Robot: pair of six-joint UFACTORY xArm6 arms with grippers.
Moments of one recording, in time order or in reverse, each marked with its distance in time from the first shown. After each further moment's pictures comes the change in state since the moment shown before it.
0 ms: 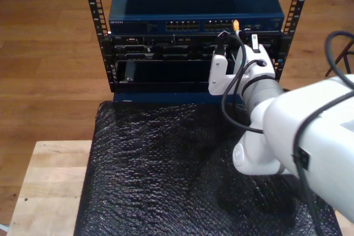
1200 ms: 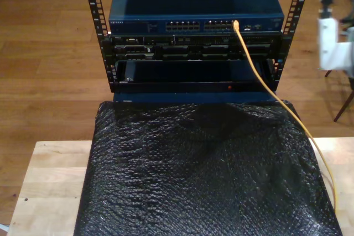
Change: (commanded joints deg) left arm 0.0 0.0 0.0 0.0 0.0 0.0; right arm -36.0 -28.4 1.6 -23.9 62.2 -3.8
